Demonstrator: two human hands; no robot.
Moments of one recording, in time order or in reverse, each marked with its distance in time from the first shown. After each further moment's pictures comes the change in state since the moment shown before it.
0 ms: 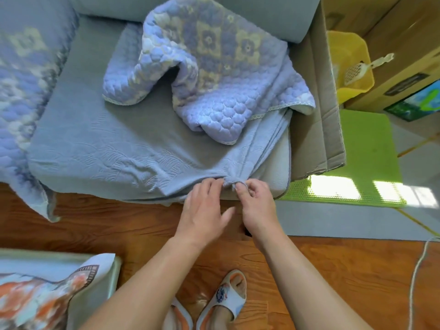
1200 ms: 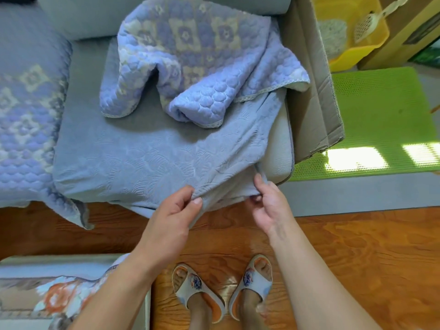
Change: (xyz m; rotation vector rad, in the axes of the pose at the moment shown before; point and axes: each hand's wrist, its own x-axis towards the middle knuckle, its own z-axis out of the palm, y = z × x) left_hand -0.039 0.042 -0.109 -0.602 -0.161 -0.146; right_hand 0.019 0.044 -0.016 1.240 -0.060 0.506
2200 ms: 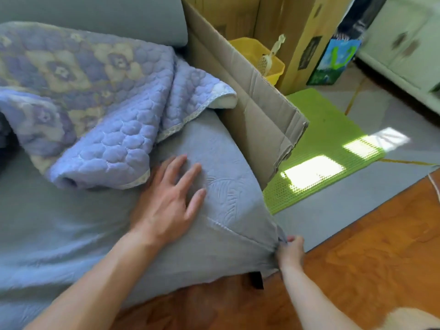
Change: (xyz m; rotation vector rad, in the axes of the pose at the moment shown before) left_hand 0.265 -0.116 0.106 0.935 0.089 0.823; right_hand 0.180 0.017 -0.220 -0.765 0.950 -0.355
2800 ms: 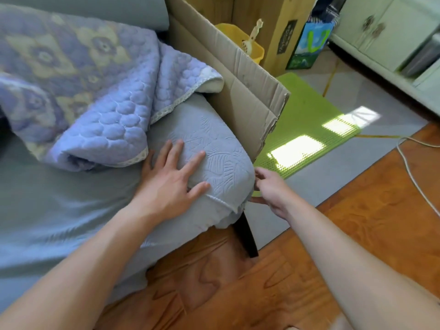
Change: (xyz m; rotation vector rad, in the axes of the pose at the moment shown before) left_hand -0.008 0.008 -0.013 0.173 -0.318 0.028; right_hand -0.042 -0.101 -0.038 0.281 -0.563 -0.194
